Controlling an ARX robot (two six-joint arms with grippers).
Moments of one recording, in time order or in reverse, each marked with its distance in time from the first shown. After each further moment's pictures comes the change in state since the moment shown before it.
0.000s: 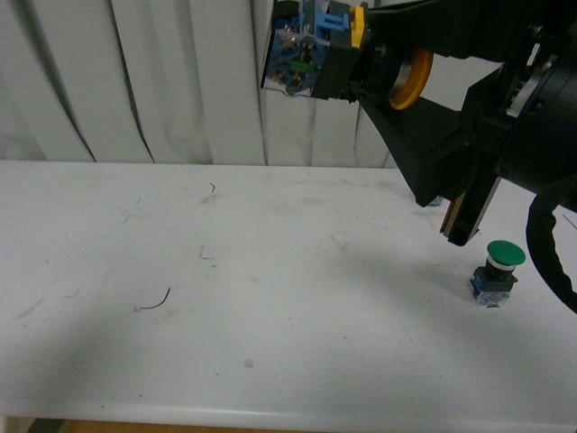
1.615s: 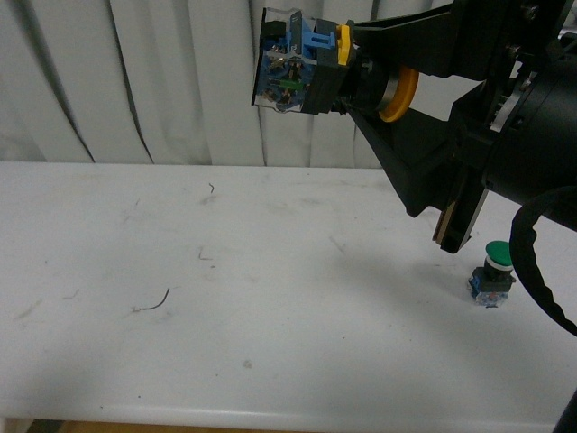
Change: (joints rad) left arm 0.000 -0.690 -0.085 -0.605 0.000 0.000; right arm 0.007 0.016 0.003 0.000 0.000 -0.023
